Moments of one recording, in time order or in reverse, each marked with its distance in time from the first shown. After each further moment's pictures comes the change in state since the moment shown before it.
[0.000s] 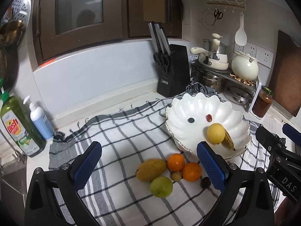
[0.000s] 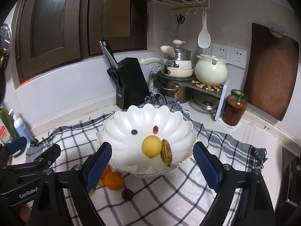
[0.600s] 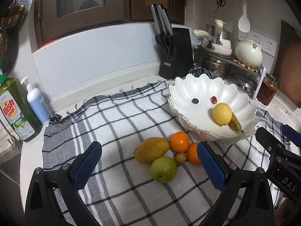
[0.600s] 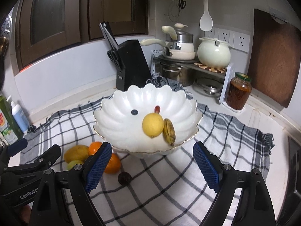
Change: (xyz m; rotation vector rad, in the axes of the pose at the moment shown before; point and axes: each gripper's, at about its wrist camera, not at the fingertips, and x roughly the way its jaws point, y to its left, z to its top) left arm 0.025 -0.004 -0.044 -0.003 0.060 0.016; right arm 0.022 -0.004 -0.044 0.000 0.071 0.019
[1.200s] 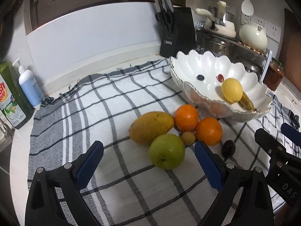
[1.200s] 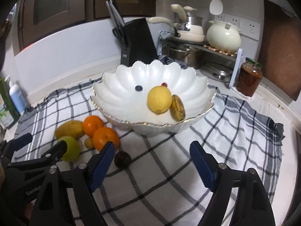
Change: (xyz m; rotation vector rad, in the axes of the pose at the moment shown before) left arm 0.043 -0.004 -0.039 0.007 0.079 0.005; right arm 0.036 0.007 -0.039 -0.047 0.086 0.033
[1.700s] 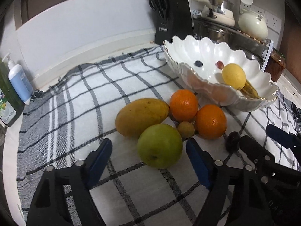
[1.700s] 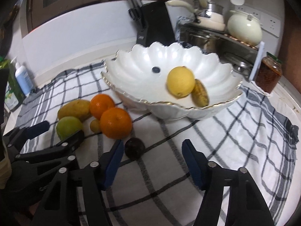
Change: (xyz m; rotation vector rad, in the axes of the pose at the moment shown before) left arm 0.032 -0.010 -0.008 0.013 0.064 -0.021; right arm 0.032 0.017 -0.012 -0.079 0.096 0.090
